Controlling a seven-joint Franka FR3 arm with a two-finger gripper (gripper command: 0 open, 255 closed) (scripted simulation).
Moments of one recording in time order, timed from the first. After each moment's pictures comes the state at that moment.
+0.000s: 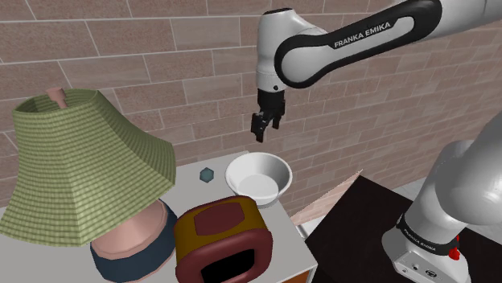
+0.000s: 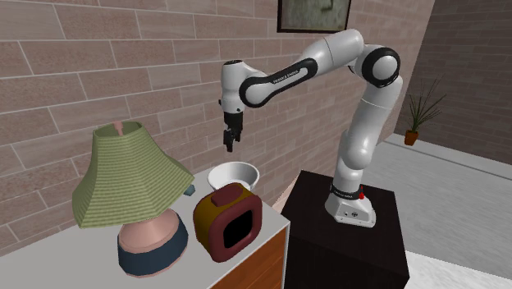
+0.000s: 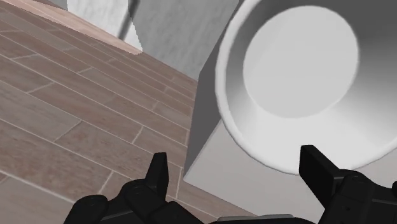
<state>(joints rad) 0.12 -0.21 0.25 -2.19 0.00 2.03 0.21</state>
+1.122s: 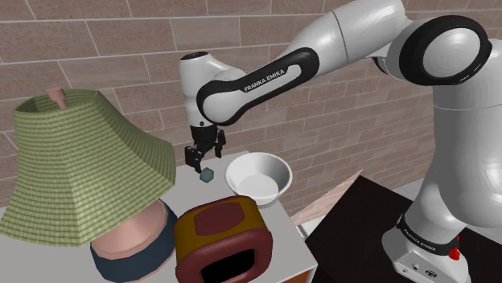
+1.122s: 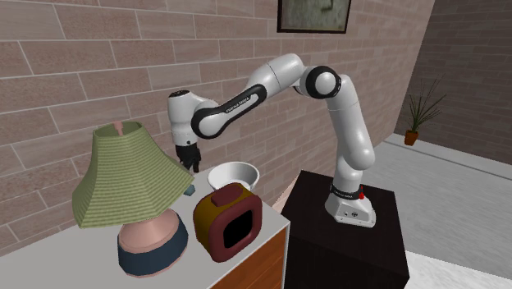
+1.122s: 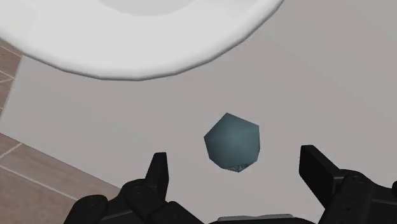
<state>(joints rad) 0.26 0.41 0.34 -1.64 -0.15 2.05 0.45</state>
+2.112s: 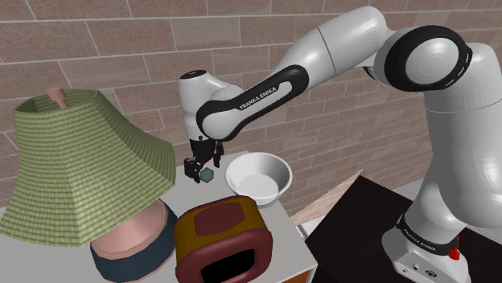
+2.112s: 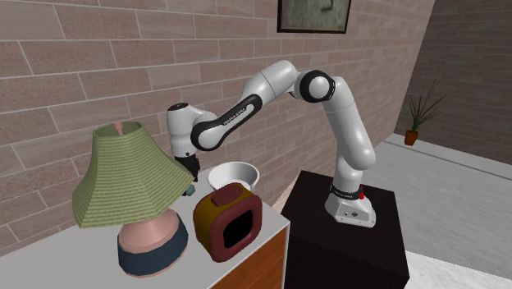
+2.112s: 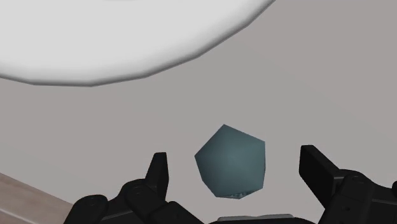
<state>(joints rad) 0.28 0.48 0.33 -1.65 -0.18 2.13 0.47</state>
